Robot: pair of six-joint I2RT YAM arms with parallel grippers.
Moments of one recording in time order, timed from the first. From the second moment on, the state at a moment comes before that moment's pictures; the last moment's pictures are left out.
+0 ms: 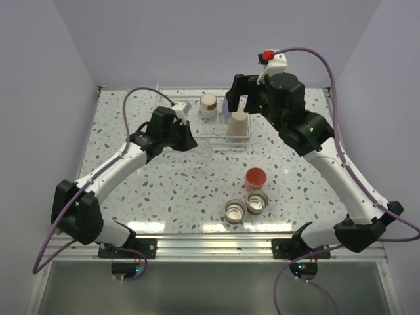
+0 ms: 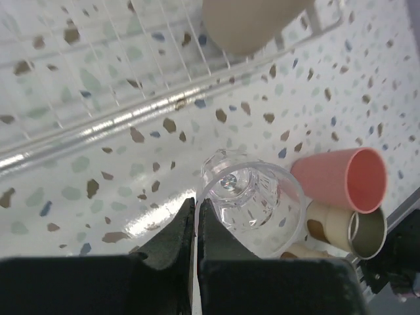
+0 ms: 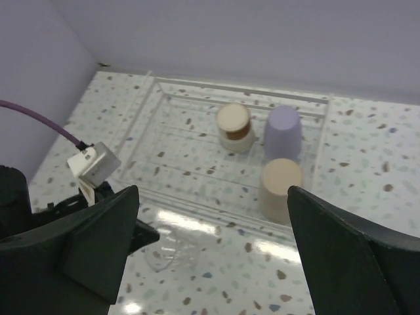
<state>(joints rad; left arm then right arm) -0.53 1.50 1.12 -0.36 0.20 -0.38 0.66 1.36 1.70 -0.57 0.35 0.24</state>
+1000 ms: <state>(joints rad) -0.24 1.05 1.02 0.20 0.30 -0.58 0.58 1.74 1.63 0.27 -0.43 1.42</state>
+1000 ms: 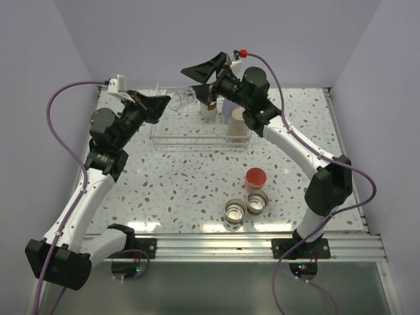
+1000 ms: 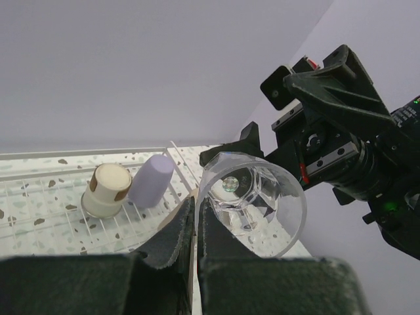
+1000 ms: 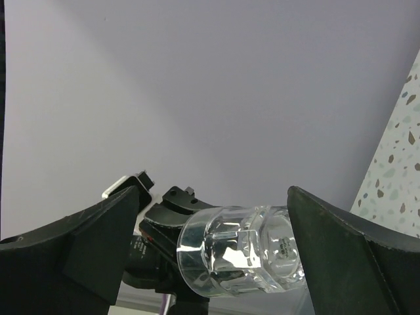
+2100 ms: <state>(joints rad) -0.24 1.13 1.00 0.45 0.25 -0.71 0.58 1.78 1.63 0.39 -0.43 1.54</state>
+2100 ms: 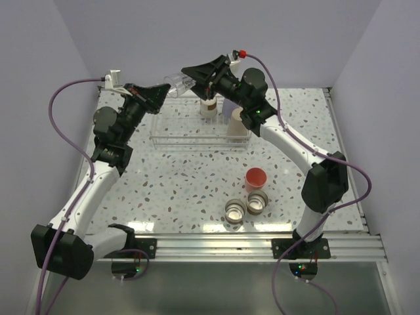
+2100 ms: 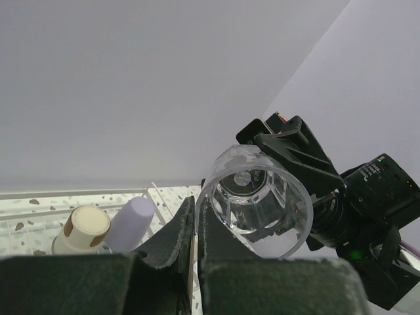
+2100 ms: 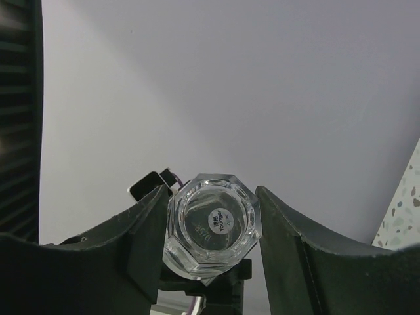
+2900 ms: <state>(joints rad) -0.23 1.07 0.99 0.01 0.09 -0.62 0.56 1.84 1.68 0.23 -0.46 1.38</state>
